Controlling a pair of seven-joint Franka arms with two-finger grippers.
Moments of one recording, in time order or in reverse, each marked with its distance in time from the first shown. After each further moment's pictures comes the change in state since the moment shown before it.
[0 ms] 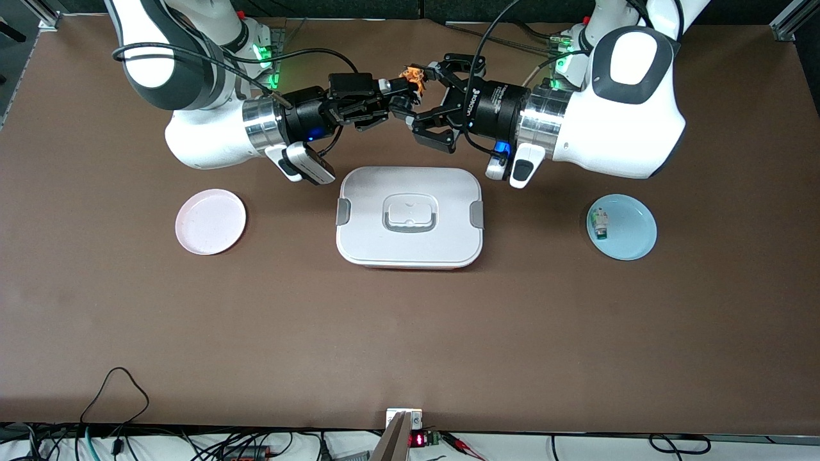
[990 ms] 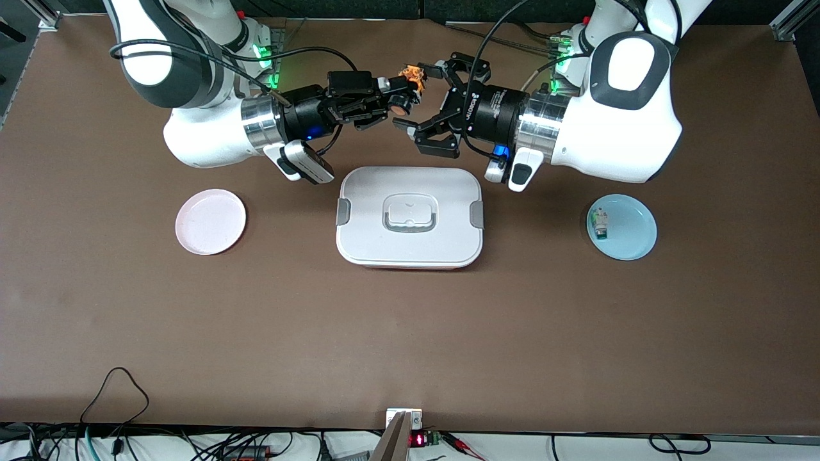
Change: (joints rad) left arm -0.001 0.012 0.000 -0.001 -0.001 0.000 -0.001; right arm 0.000 -0.005 0.000 0.001 0.004 0.004 -0.007
